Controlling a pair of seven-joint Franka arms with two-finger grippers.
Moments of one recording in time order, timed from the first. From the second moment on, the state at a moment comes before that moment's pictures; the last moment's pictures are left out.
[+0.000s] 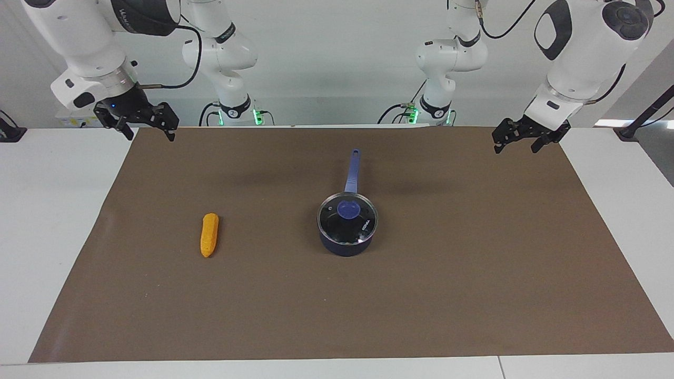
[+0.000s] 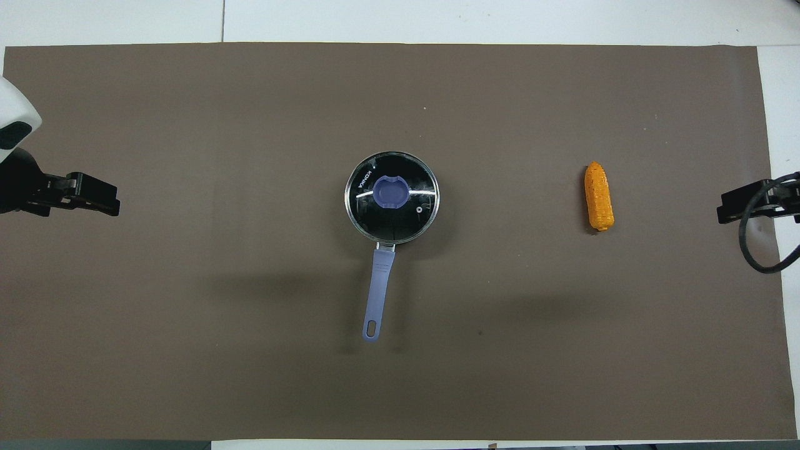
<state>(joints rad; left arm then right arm) -0.07 -0.01 -0.01 -1.66 0.00 1.56 0.00 0.05 -0.05 -0.10 -1.64 -0.04 1.50 -0.03</state>
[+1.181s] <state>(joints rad) -0.23 0.04 -0.03 -1.63 -0.08 1.66 -0.16 0.05 -0.05 -0.10 -1.64 -0.04 1.50 -0.03</state>
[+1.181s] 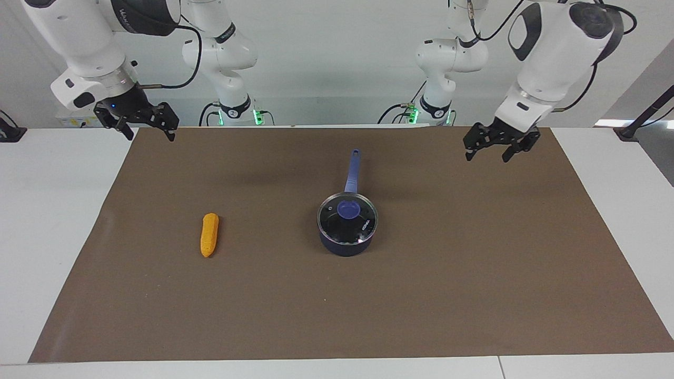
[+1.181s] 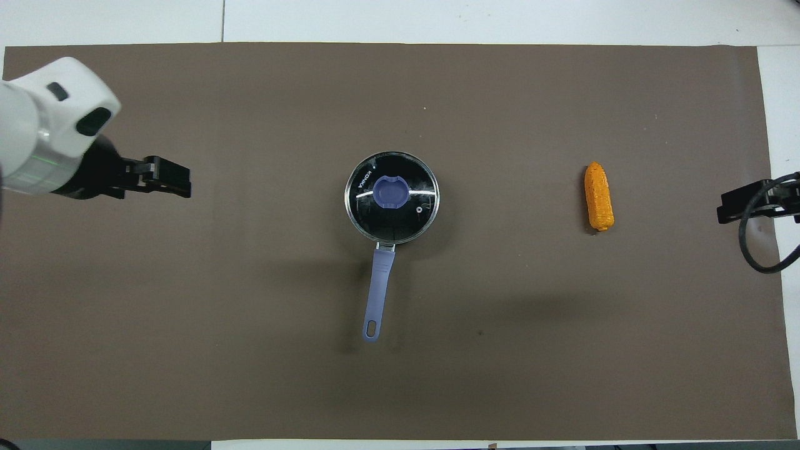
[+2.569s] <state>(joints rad) -0.65 0.52 -0.02 -1.31 -0.07 1.83 -0.51 0.05 -0.05 -0.10 -1.64 -0.04 1.50 -0.03</state>
